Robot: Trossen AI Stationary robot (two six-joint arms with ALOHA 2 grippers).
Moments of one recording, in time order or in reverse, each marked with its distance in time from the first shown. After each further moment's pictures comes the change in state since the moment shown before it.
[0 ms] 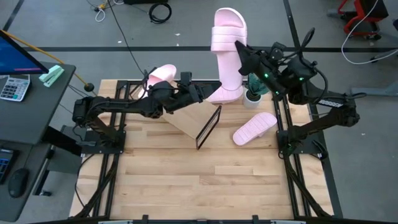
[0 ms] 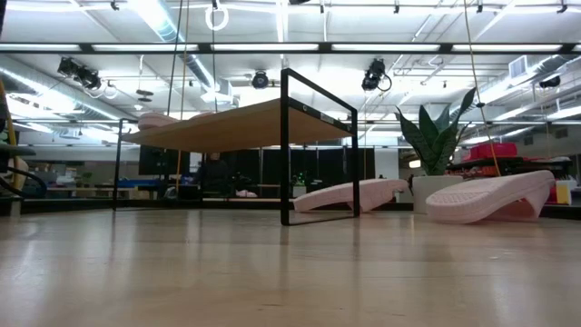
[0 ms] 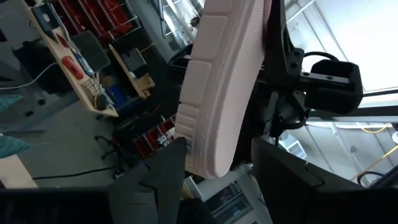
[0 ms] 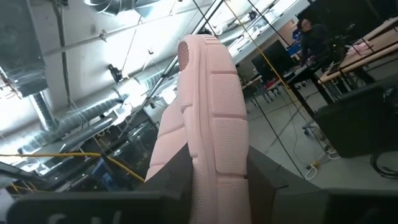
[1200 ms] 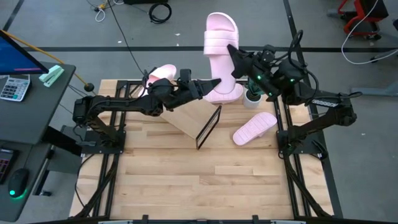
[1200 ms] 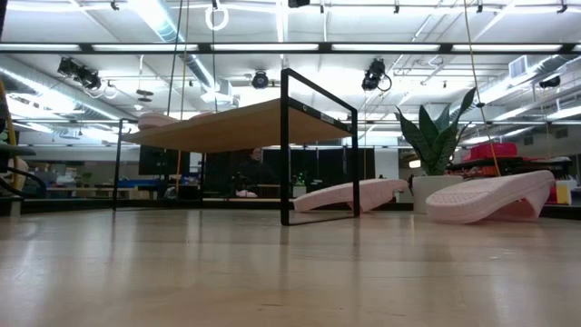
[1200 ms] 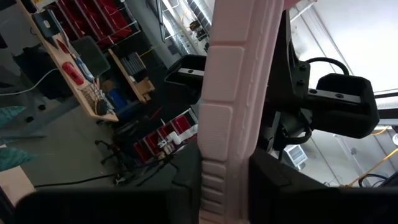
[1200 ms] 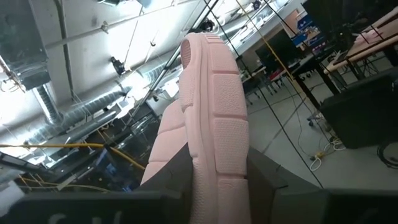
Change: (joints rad) left arm 0.027 0.000 0.001 0.007 0.018 0.000; right arm -0.006 0.042 0.000 0.011 -0.030 0.027
